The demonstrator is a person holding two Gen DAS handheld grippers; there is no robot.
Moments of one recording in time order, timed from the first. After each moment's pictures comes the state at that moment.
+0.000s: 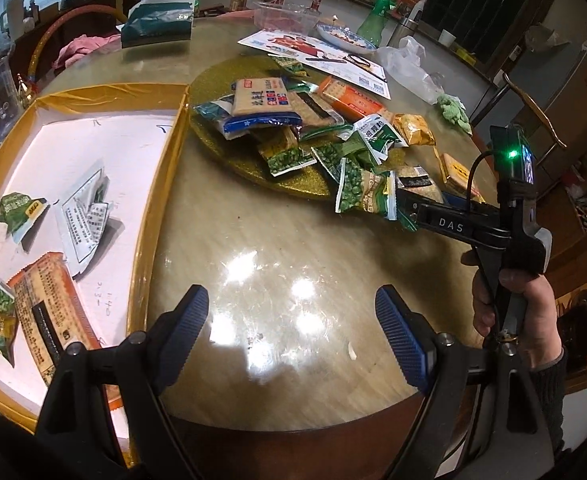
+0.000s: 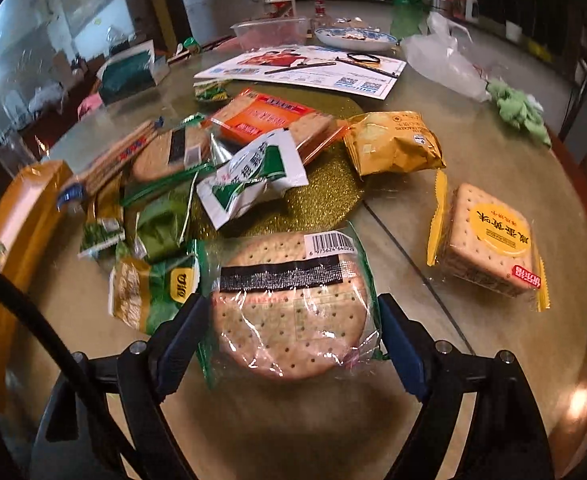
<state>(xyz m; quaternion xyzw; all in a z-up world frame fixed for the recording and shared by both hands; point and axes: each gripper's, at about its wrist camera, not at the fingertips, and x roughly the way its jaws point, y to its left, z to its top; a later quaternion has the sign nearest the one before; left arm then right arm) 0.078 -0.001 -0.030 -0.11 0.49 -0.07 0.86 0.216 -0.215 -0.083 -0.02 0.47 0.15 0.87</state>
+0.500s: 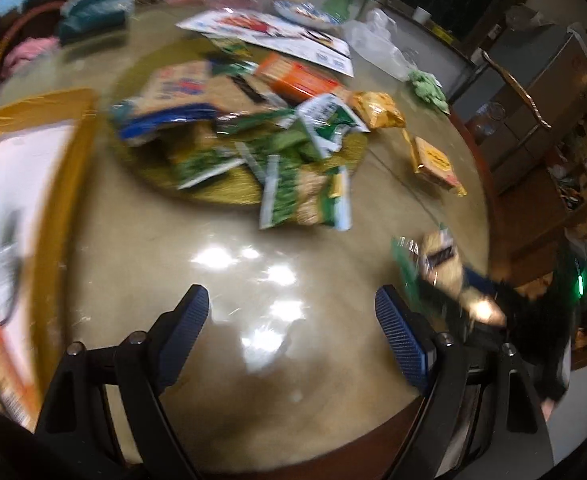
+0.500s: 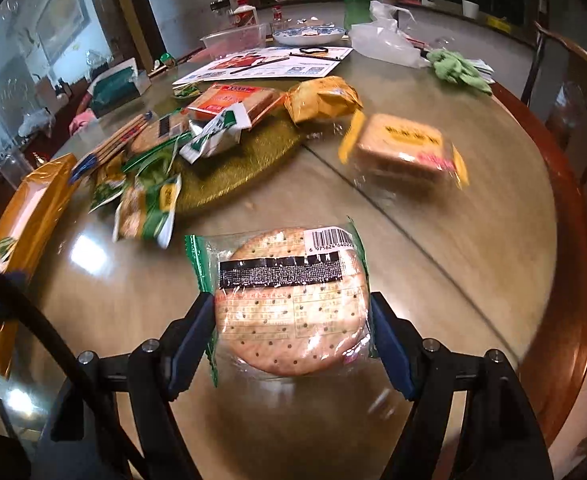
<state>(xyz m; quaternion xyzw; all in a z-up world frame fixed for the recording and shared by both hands) 0.133 -0.055 -0.051 -0.11 0.52 -0.13 0.83 0.137 -0.269 -0.081 0.03 0.46 0.12 0.88</state>
